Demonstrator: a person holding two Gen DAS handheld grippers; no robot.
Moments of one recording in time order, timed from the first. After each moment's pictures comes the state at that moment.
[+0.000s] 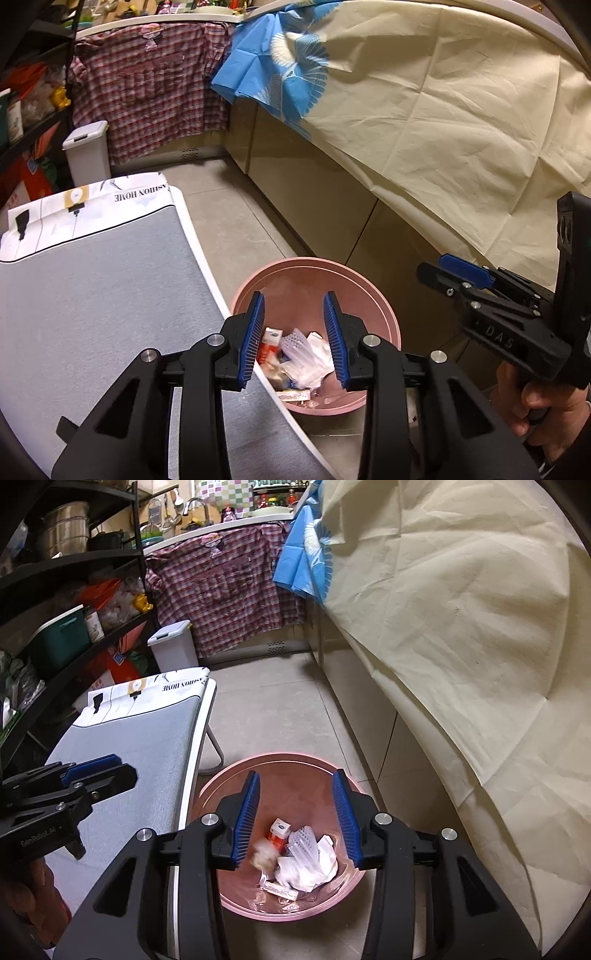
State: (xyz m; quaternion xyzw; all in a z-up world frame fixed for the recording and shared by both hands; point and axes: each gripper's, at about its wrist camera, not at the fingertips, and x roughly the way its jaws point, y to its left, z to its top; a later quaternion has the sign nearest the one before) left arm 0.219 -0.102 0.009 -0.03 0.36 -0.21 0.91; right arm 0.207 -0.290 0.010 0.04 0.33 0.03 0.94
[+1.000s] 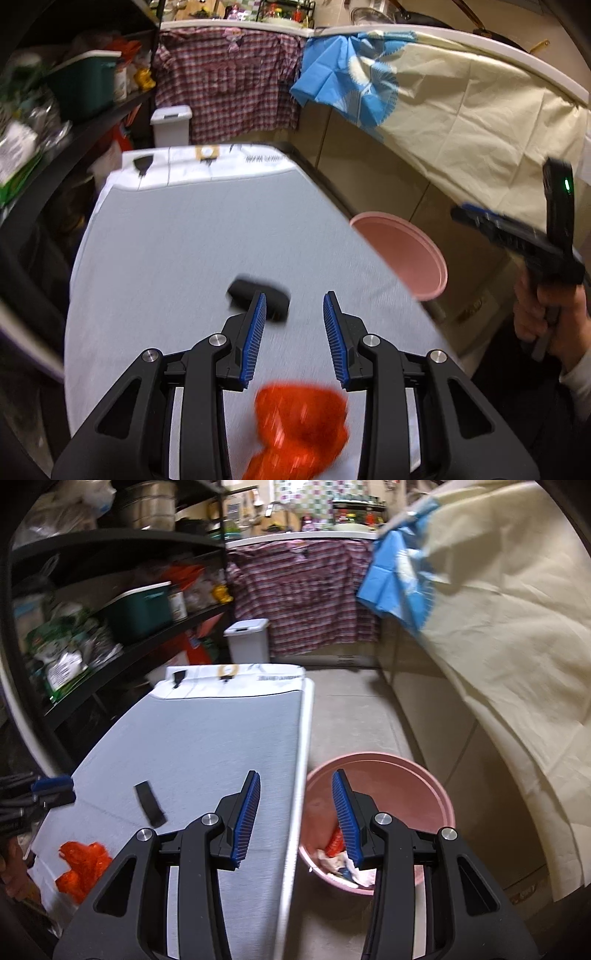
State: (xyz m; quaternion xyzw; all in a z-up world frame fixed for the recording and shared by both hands) left arm 0.071 0.090 0.005 -0.04 0.37 -0.13 0.92; right arm 0.138 -0.181 0.027 -0.01 0.30 0.15 0.94
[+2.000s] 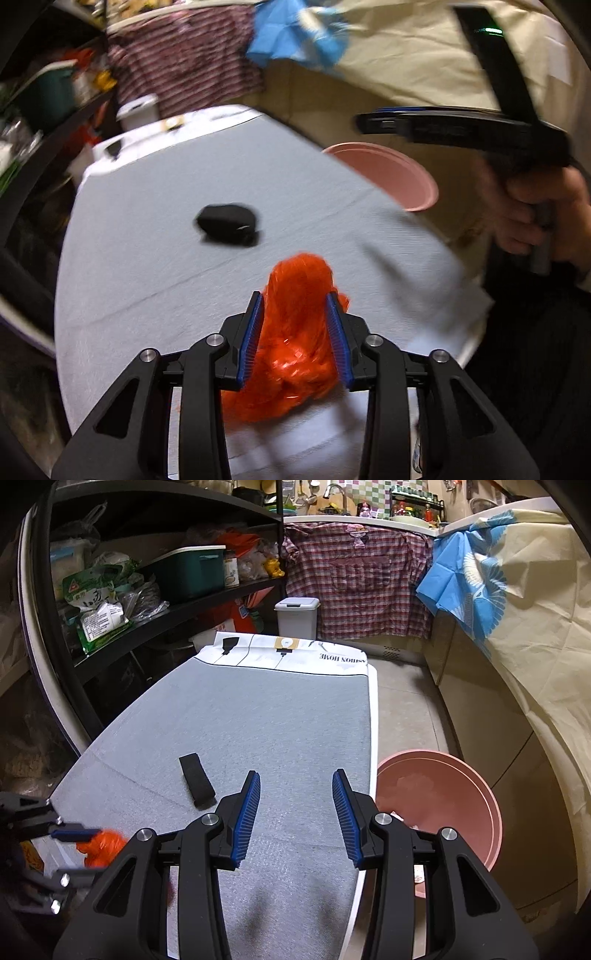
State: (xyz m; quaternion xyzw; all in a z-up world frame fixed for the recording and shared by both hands) left arm 0.037 0.063 -0.036 0.05 0.42 -0.16 0.89; right arm 0.135 -0.107 0.007 -0.07 0.33 0.21 0.92
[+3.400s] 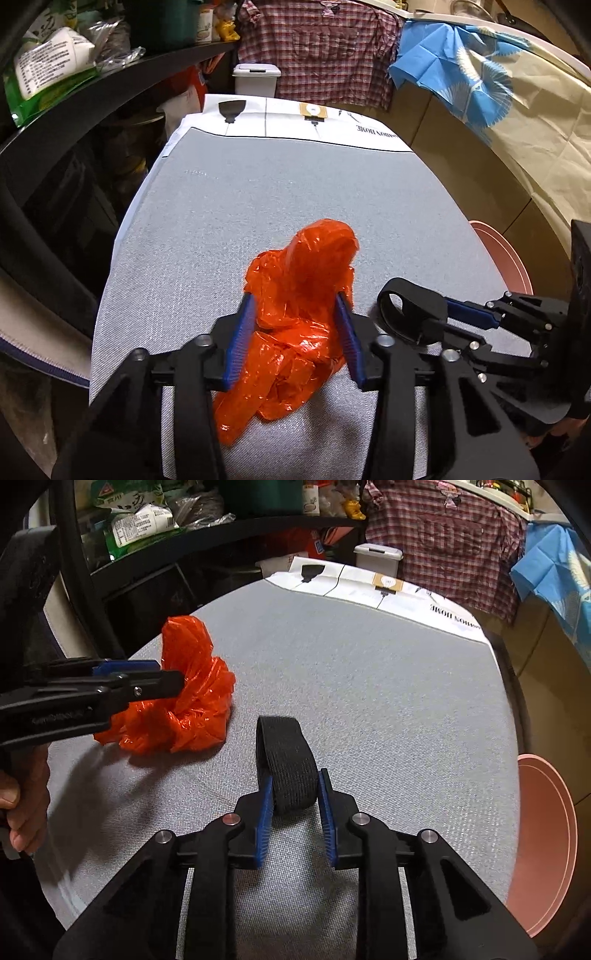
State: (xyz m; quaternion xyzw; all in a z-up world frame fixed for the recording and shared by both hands) left arm 0.146 0.166 -0.053 -0.09 0.42 0.00 0.90; right arm 0.168 0.011 -0.069 -0.13 0.41 0.31 0.85
